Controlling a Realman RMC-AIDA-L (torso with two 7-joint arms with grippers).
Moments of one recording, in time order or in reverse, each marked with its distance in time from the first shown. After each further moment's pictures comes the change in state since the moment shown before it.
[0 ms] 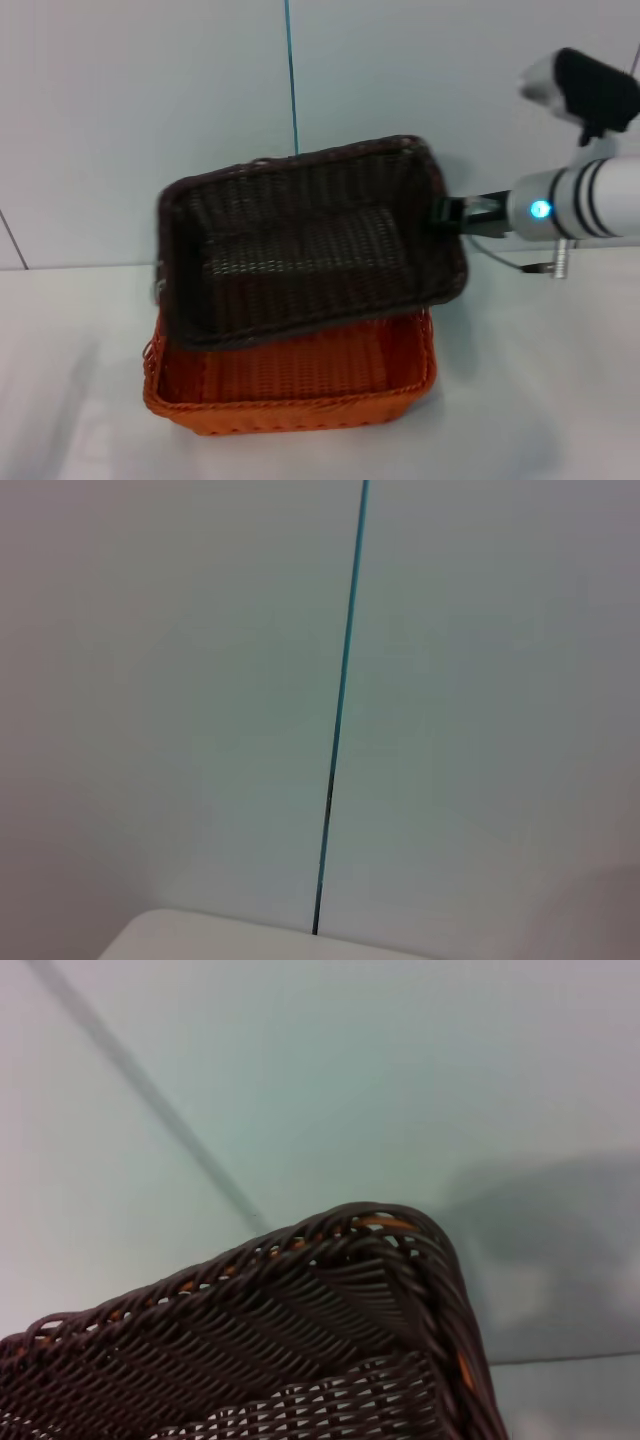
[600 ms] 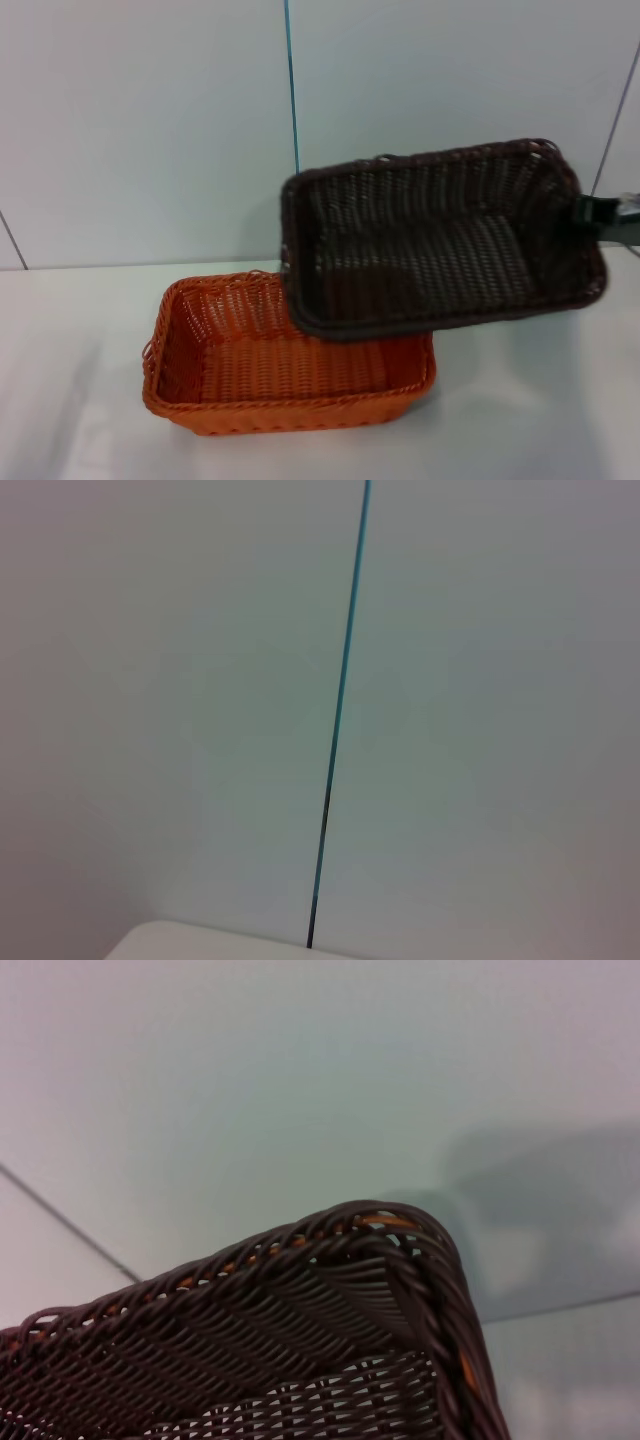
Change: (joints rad) left arm 0.040 -0.005 0.026 -0.007 0.000 0.061 -0.007; right arm -0.124 -0.084 0.292 0.146 -0.048 0.302 -0.127
